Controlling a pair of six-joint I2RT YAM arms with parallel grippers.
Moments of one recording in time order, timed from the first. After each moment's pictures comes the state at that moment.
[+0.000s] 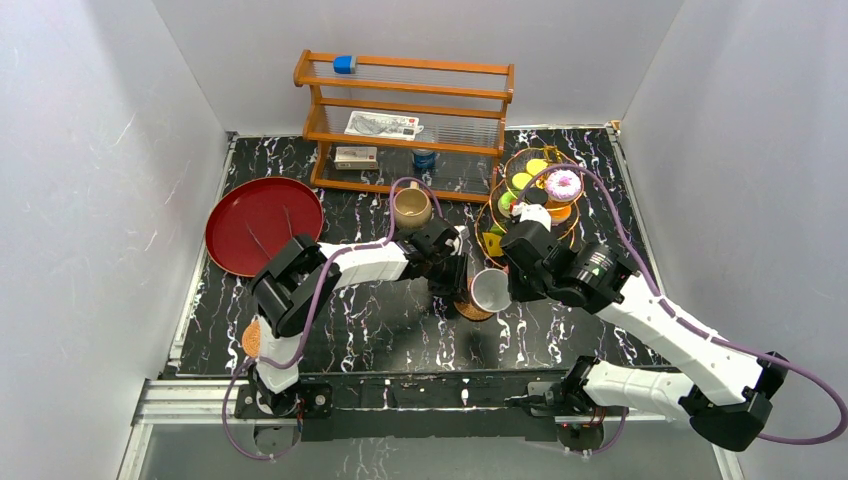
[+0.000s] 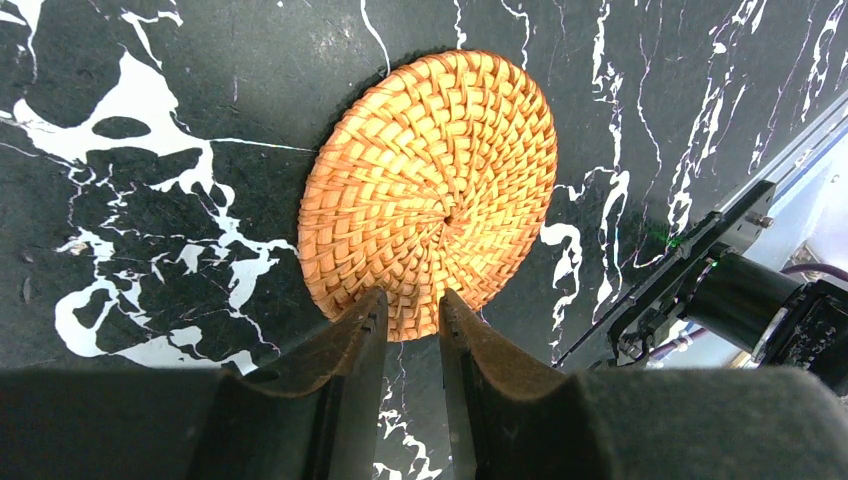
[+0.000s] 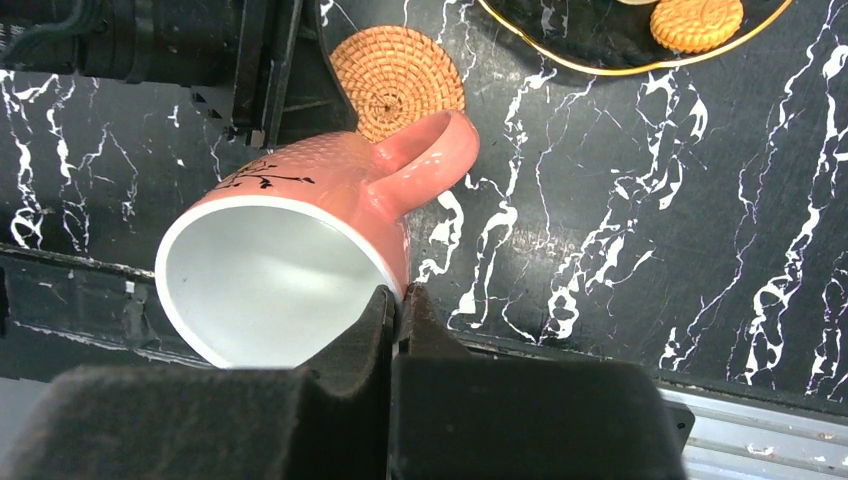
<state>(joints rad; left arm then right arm) -0.87 1.94 1.19 -0.23 0.31 -0.67 0.93 1.02 1.17 -1.17 0.33 0.64</state>
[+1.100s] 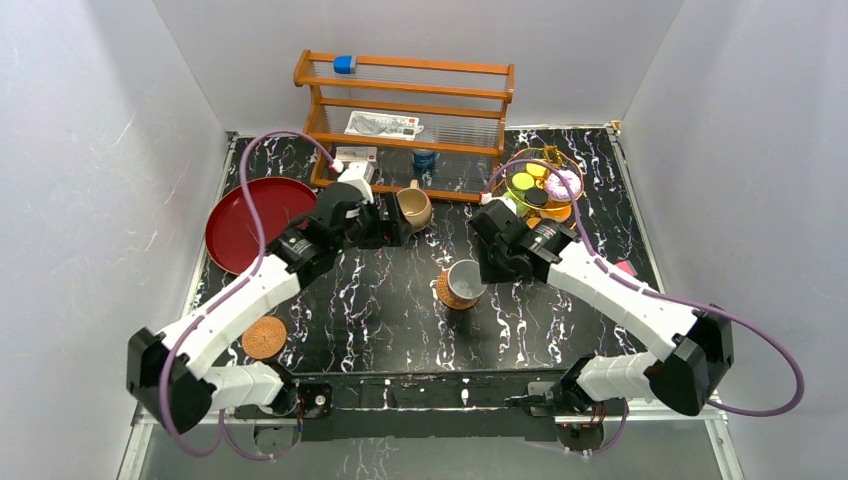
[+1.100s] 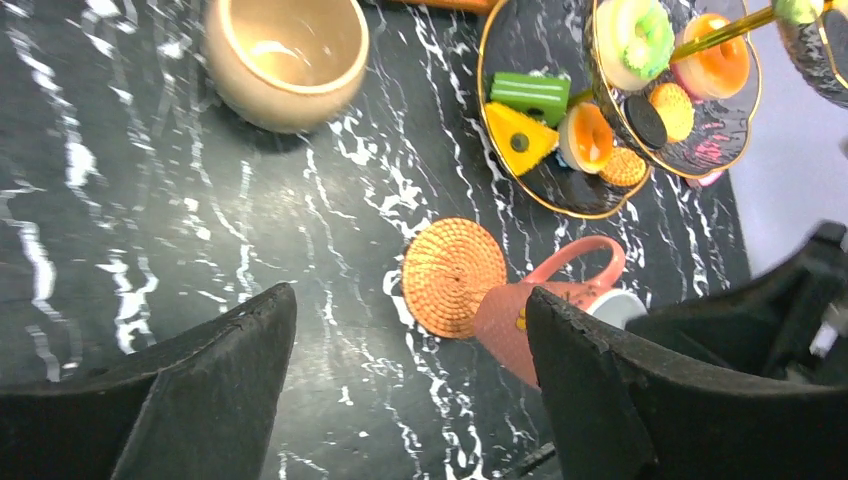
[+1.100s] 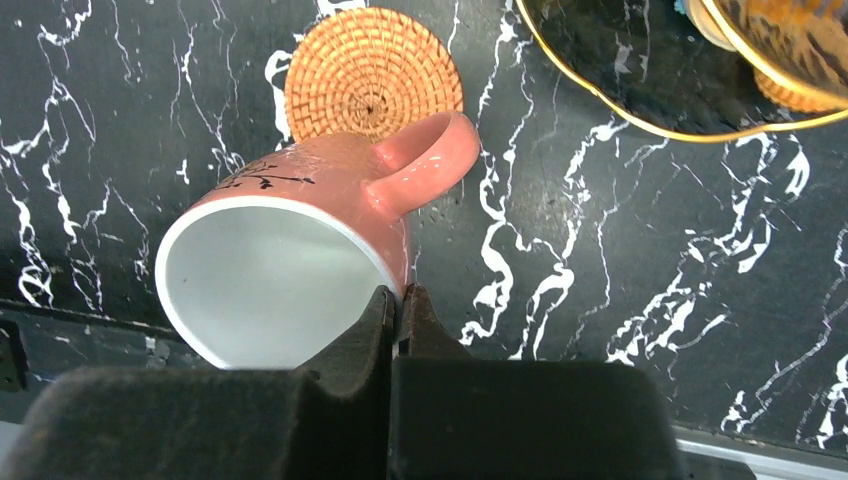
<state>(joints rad) -0.66 1.25 1.04 -0.36 -0.03 -0.60 0.84 1.25 1.15 -0.98 0.23 0.61</state>
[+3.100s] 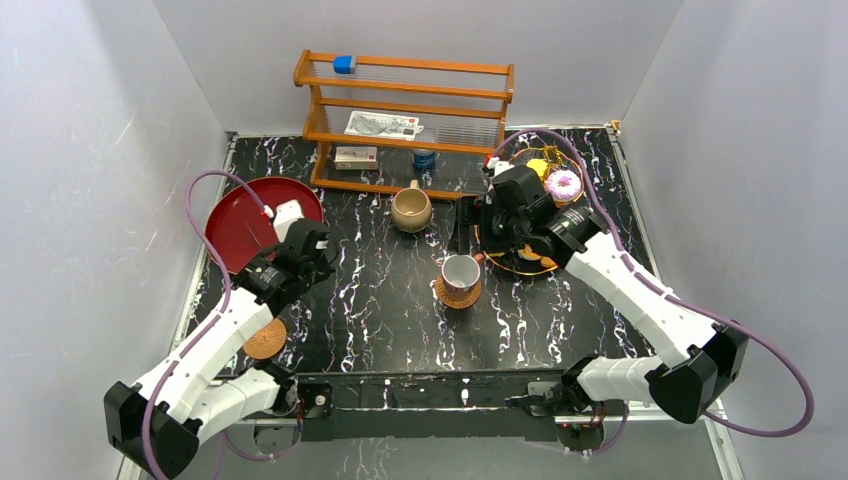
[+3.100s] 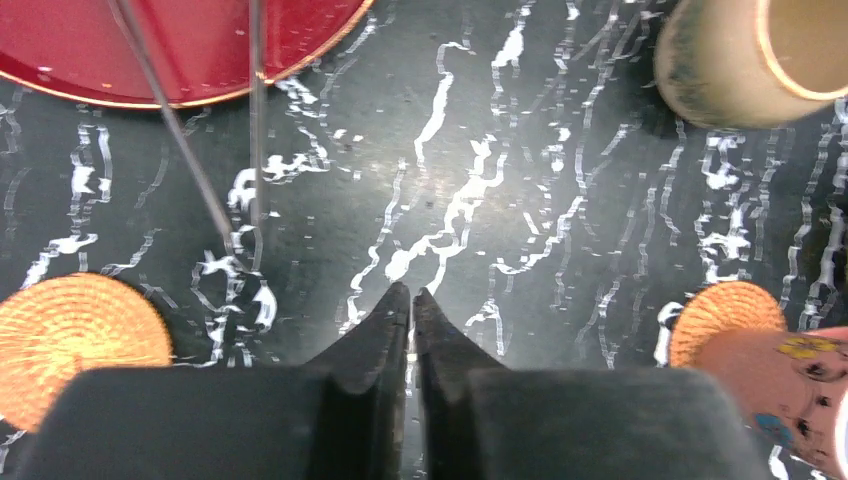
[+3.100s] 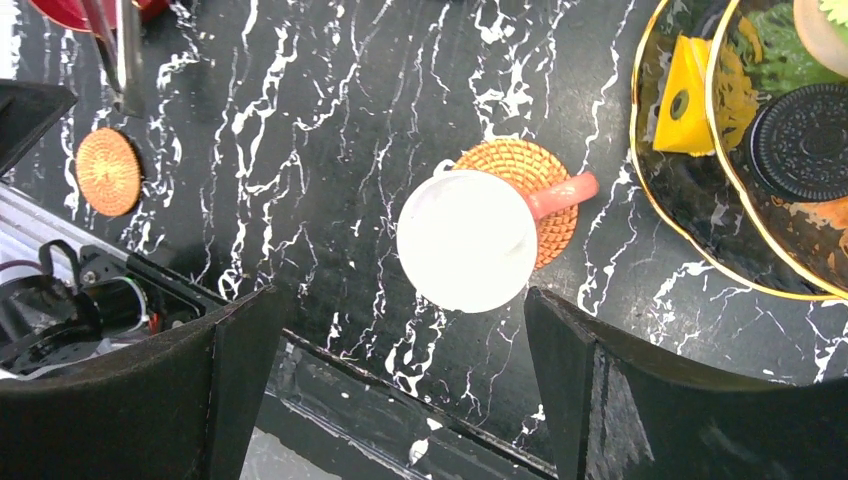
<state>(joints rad) -0.55 0.96 0.84 -0.73 -0.48 -0.71 0.70 1.26 1.28 -0.81 -0.04 0.50</state>
